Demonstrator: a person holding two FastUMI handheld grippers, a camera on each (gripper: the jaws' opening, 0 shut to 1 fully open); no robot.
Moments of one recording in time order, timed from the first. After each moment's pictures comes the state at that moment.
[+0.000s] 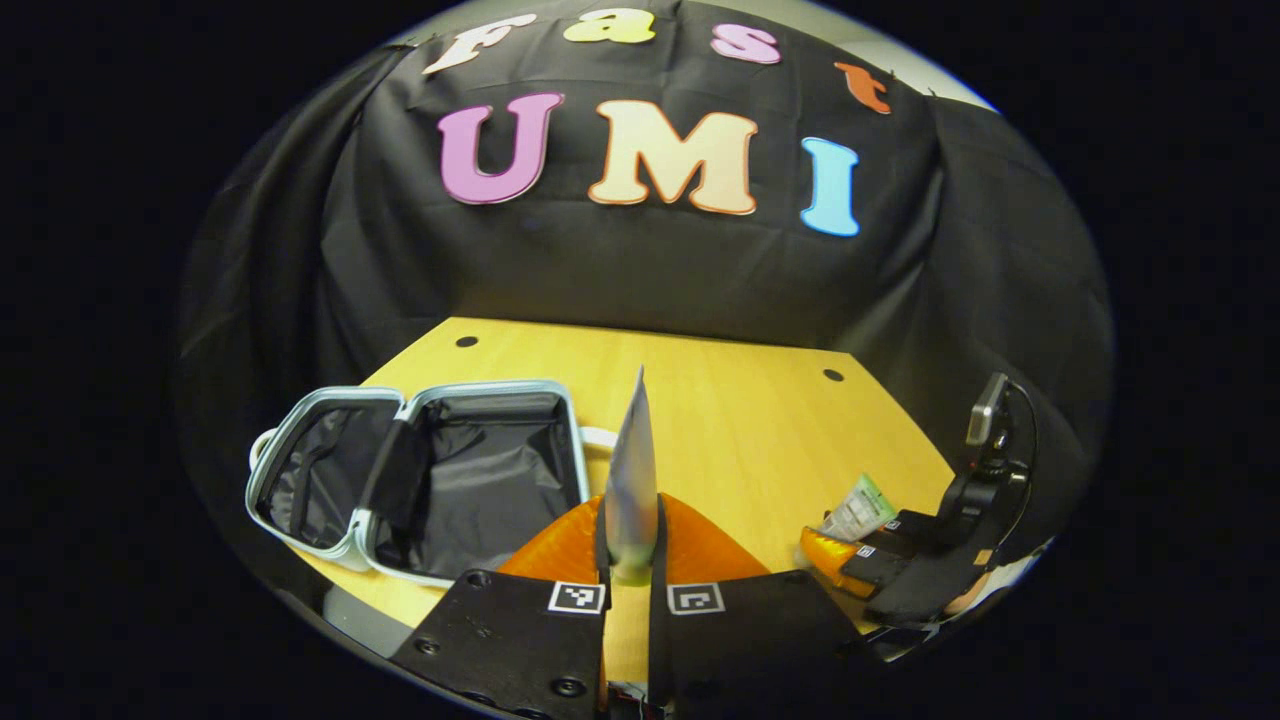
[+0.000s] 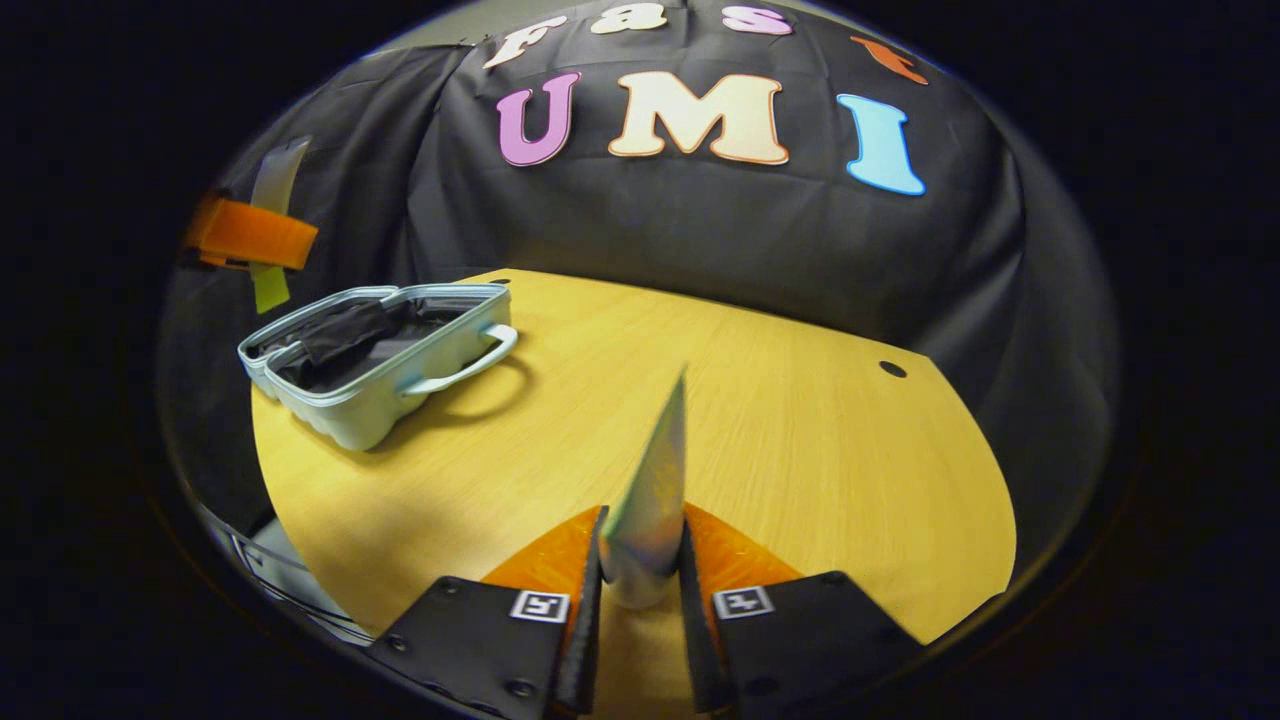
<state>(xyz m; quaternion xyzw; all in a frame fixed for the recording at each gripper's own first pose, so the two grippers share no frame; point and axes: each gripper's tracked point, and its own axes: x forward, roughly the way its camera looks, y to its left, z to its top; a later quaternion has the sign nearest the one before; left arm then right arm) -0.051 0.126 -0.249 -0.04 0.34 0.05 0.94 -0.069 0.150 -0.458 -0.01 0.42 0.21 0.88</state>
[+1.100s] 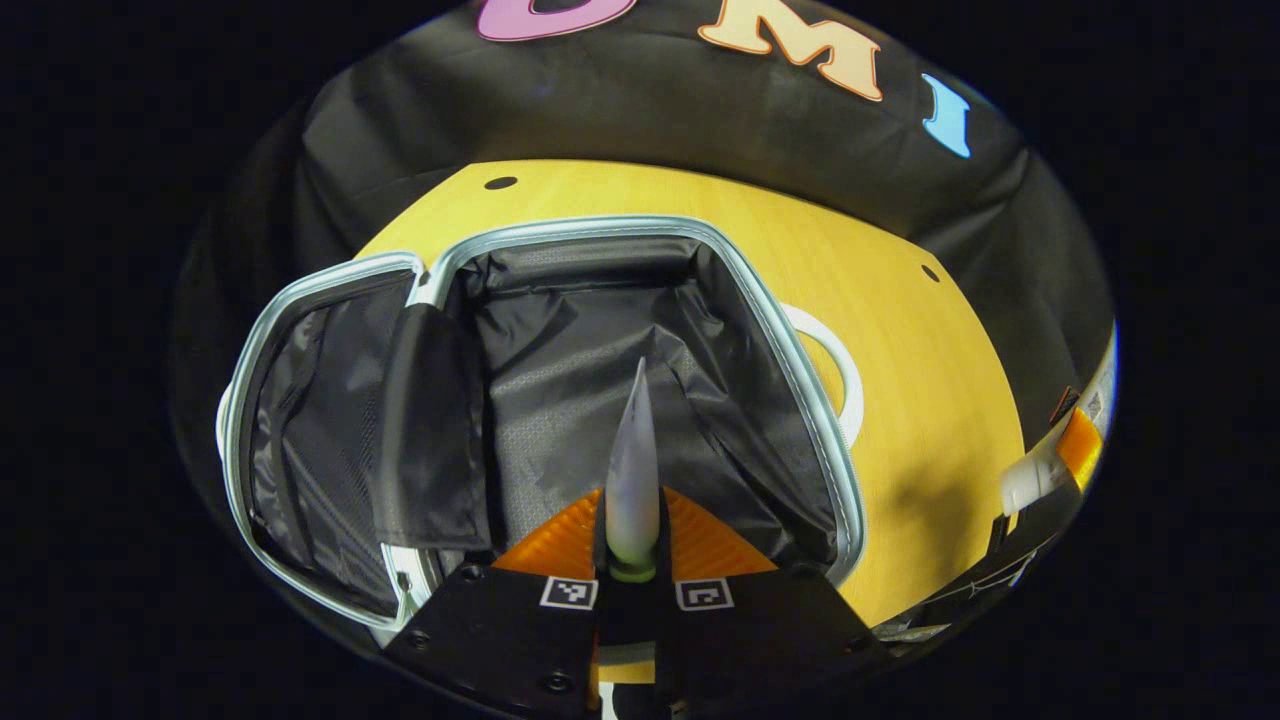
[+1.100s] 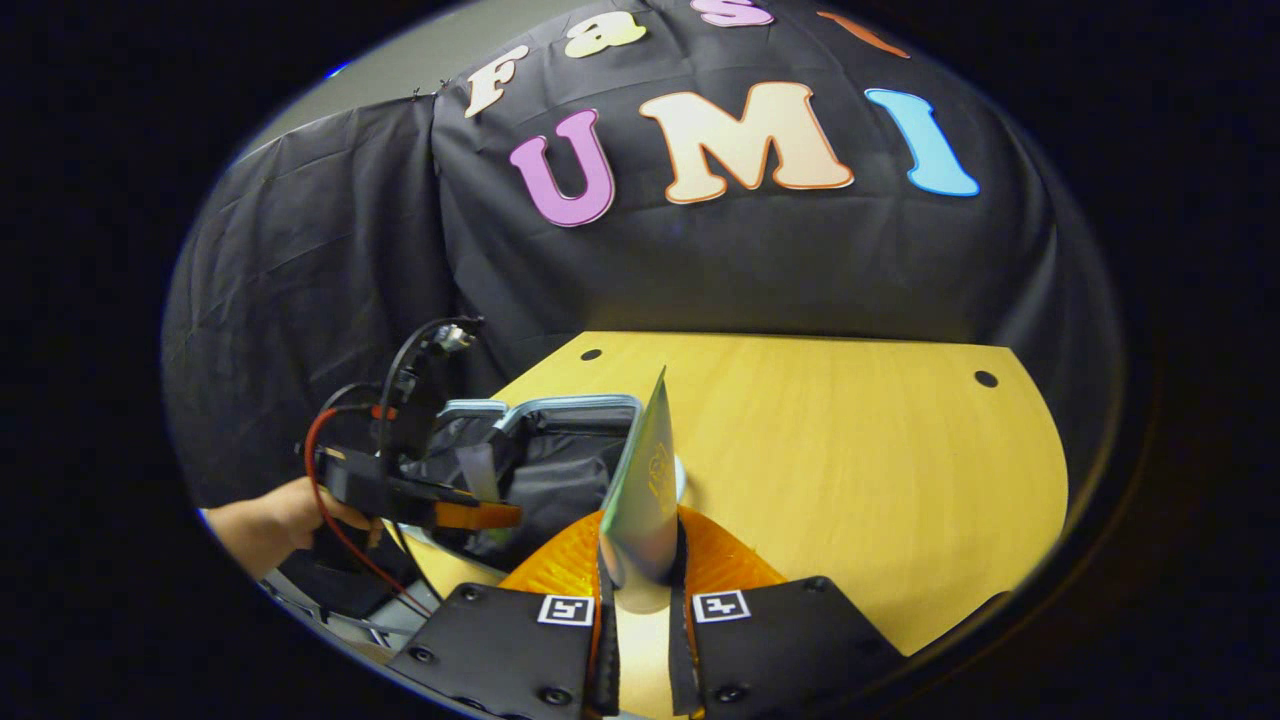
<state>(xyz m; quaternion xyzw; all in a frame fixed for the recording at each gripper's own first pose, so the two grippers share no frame) -0.043 0.263 -0.385 -0.08 0.55 0.02 0.83 -0.030 0.307 -0.316 0.12 0.43 0.26 0.86</state>
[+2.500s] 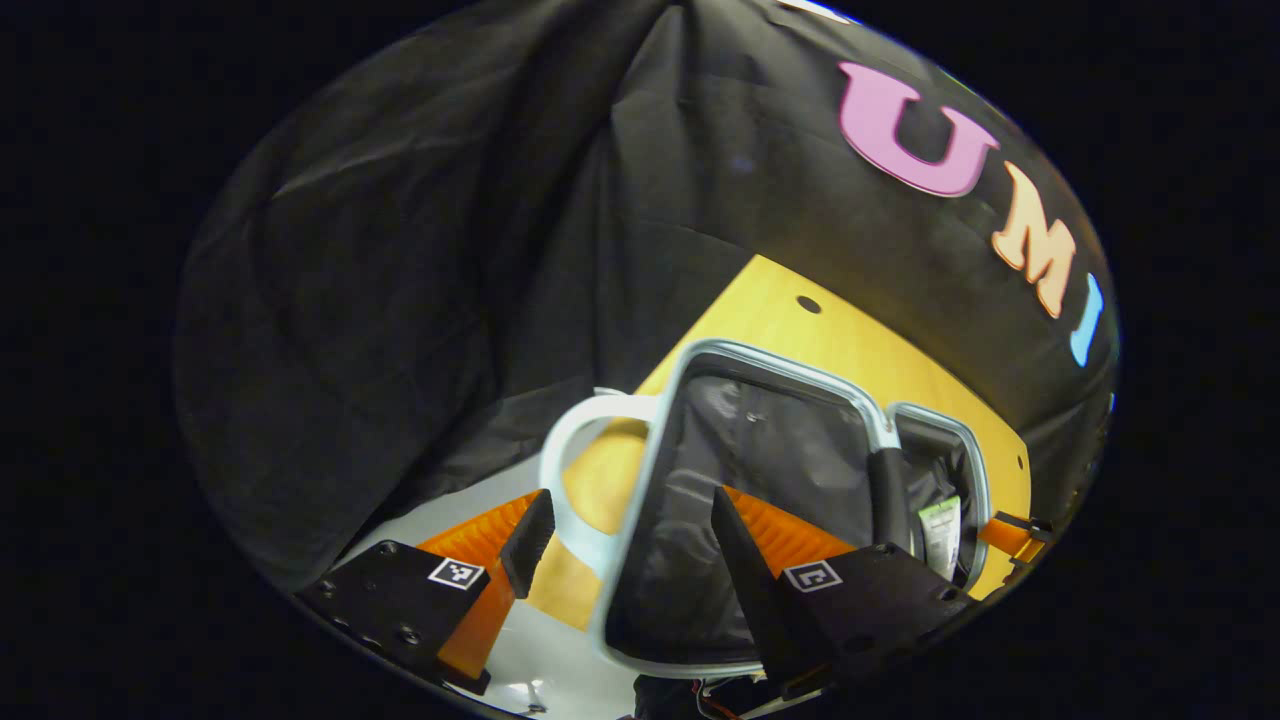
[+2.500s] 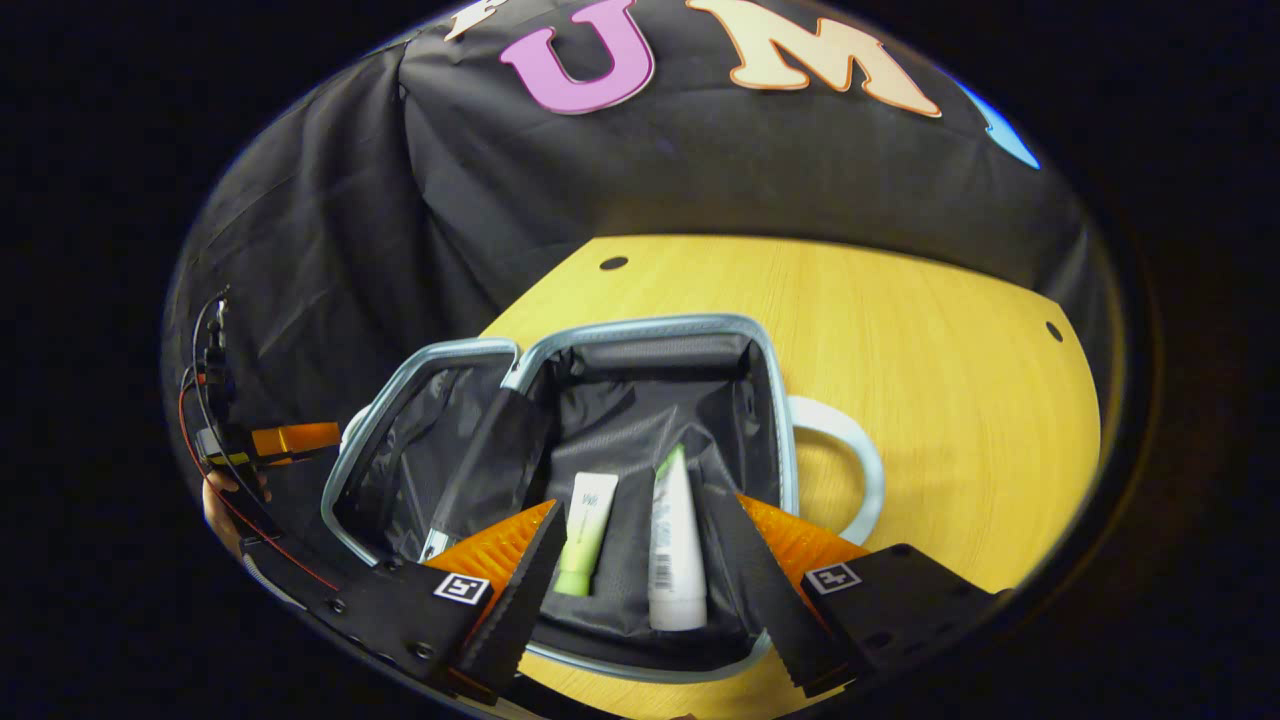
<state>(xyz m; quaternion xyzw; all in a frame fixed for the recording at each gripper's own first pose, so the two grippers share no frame) -0.130 0.620 -0.317 -0.18 0.41 0.27 0.85 -0.016 0.465 -0.402 0.08 0.53 0.22 0.82</state>
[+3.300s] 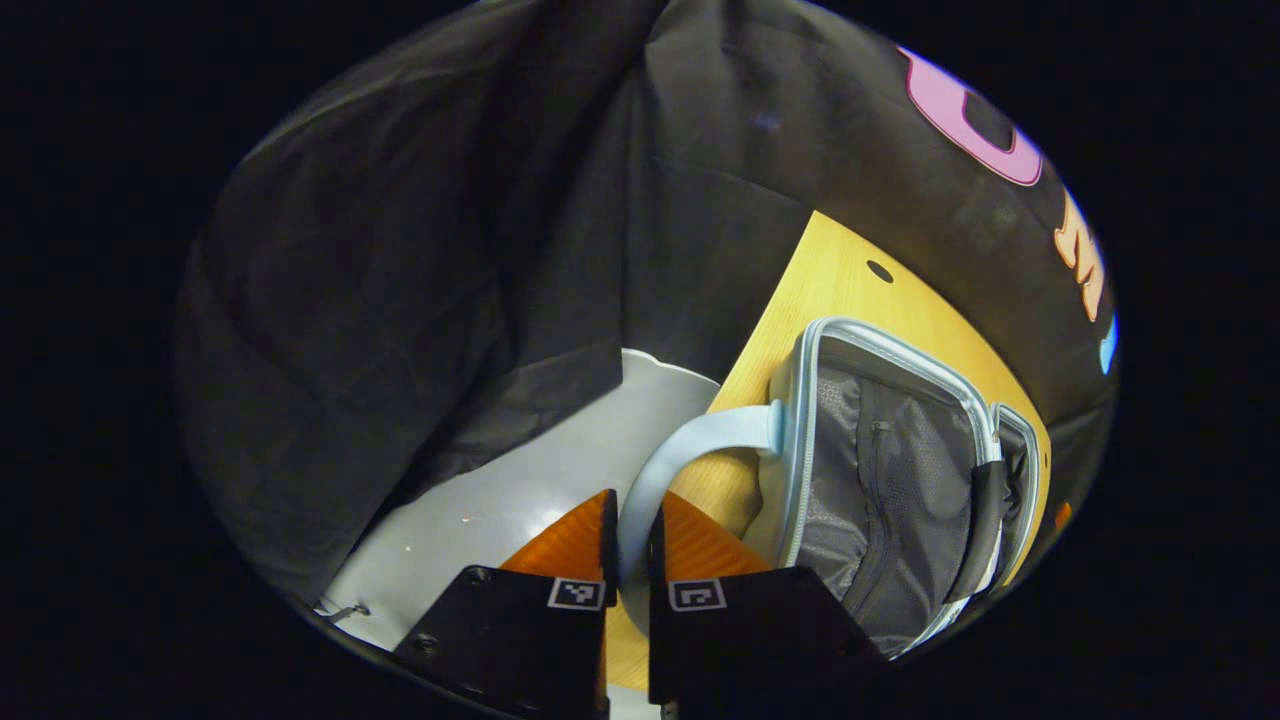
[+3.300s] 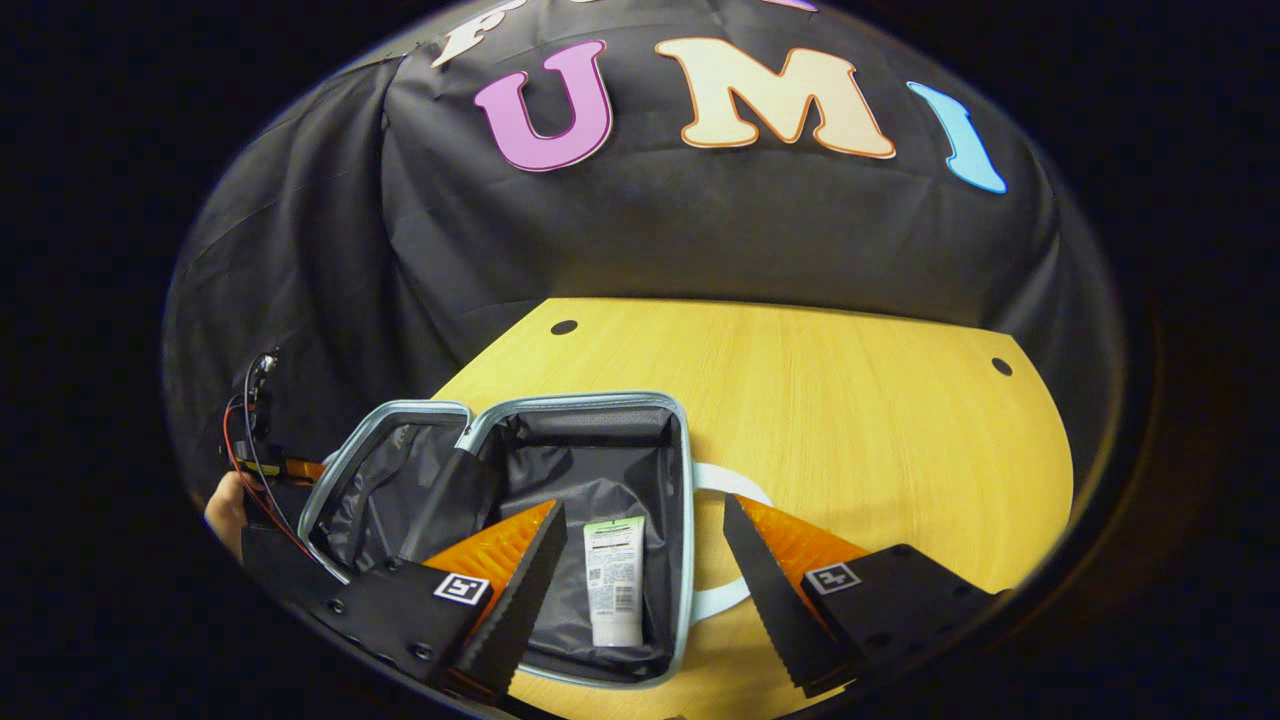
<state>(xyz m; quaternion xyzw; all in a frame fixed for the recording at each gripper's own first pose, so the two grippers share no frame) -0.113 0.672 -0.391 -0.19 0.48 0.26 0.82 0.020 0.411 -0.376 0.06 0.47 0.16 0.86</state>
